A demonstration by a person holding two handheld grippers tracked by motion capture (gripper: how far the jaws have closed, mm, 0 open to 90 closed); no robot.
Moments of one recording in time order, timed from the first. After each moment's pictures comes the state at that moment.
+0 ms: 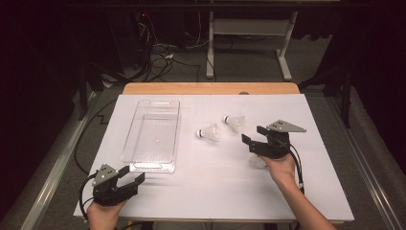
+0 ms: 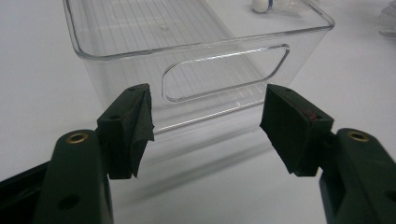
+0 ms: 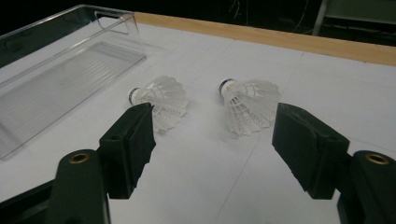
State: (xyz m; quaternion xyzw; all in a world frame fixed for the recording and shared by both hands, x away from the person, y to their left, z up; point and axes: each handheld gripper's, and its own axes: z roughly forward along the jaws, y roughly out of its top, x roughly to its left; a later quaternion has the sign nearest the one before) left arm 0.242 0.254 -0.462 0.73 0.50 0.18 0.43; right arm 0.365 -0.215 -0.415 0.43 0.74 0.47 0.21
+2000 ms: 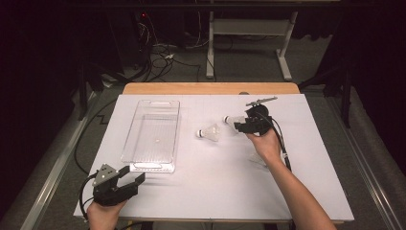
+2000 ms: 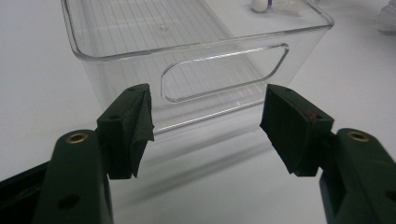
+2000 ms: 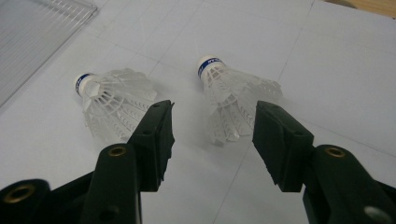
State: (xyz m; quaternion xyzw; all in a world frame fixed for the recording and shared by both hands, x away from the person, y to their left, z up) left arm 0.242 0.253 -0.462 0.73 0.50 0.18 0.43; right arm 0.443 -0.177 -0.404 0.49 0.80 0.32 0.16
